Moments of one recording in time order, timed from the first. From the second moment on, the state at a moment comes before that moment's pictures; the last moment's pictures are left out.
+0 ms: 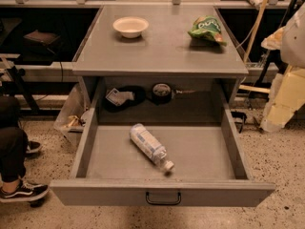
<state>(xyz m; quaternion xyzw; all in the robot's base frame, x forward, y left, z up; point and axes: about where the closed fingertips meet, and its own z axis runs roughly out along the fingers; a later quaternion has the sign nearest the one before) 0.438 -0.216 0.977 -0.60 0.78 -0.04 0.16</state>
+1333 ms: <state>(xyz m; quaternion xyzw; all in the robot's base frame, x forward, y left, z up) 0.514 -0.226 0.897 -0.56 0.78 0.01 0.26</state>
